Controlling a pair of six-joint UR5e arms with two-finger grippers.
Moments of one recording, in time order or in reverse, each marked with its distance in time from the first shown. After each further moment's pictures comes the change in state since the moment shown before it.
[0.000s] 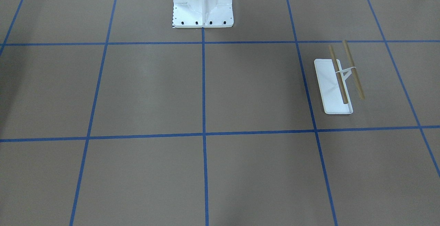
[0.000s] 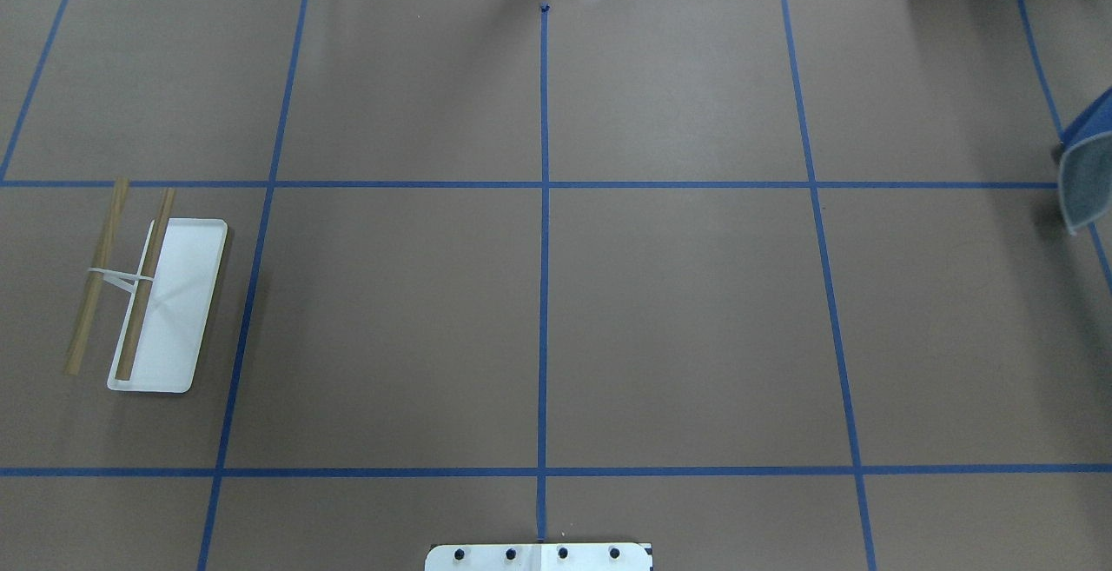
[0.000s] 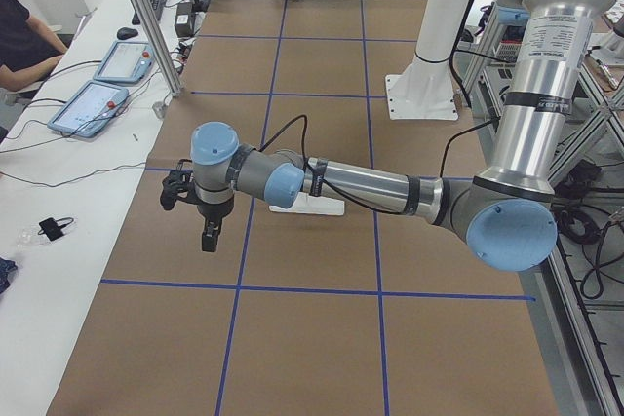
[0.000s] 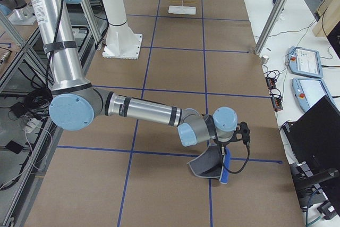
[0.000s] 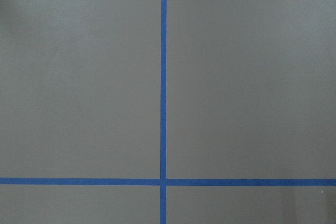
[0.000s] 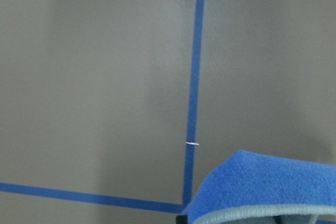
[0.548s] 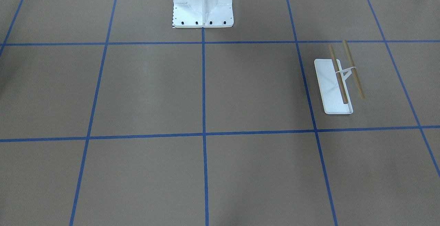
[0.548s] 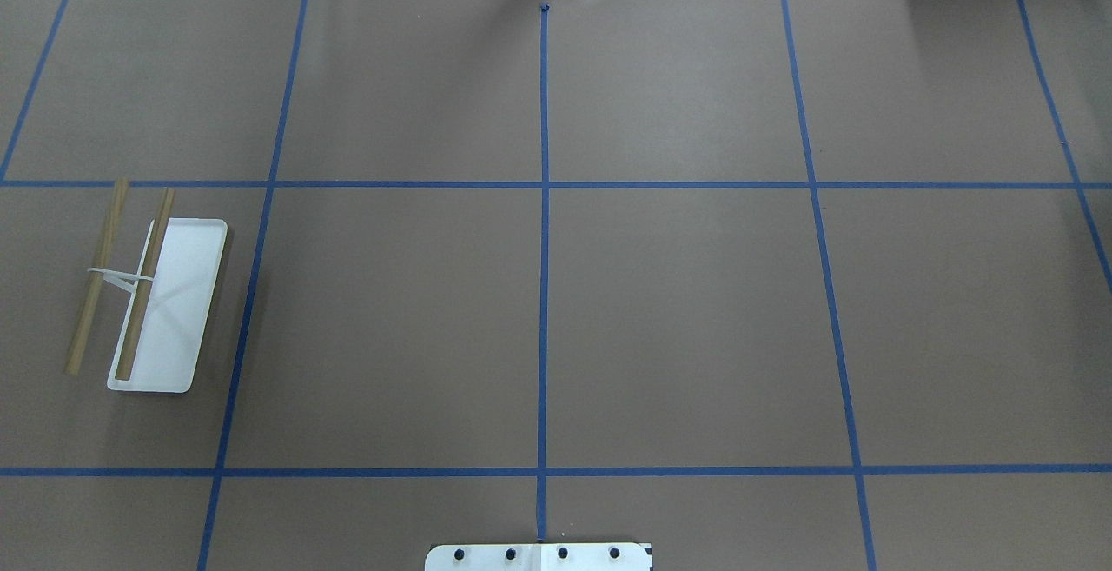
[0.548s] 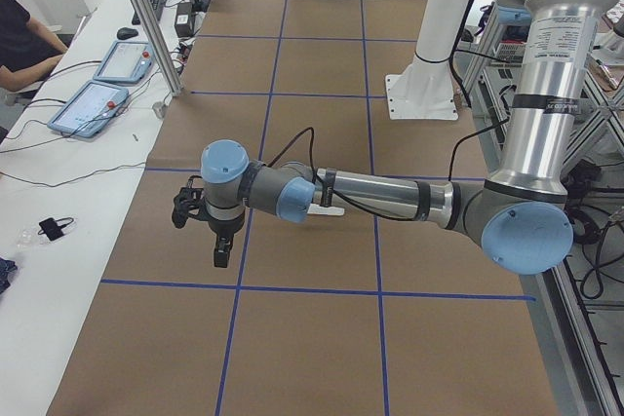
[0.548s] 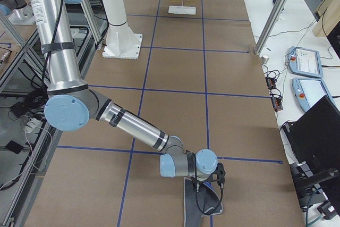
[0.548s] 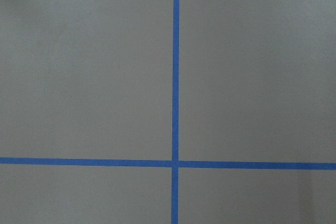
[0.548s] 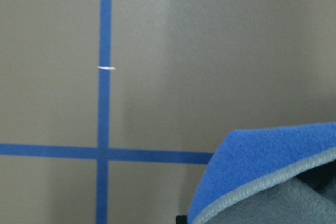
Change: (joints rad) left arm -0.002 0.060 0.004 -0.010 0.002 0.042; right arm 0.026 -0.020 -0.356 0.106 -0.006 -0.213
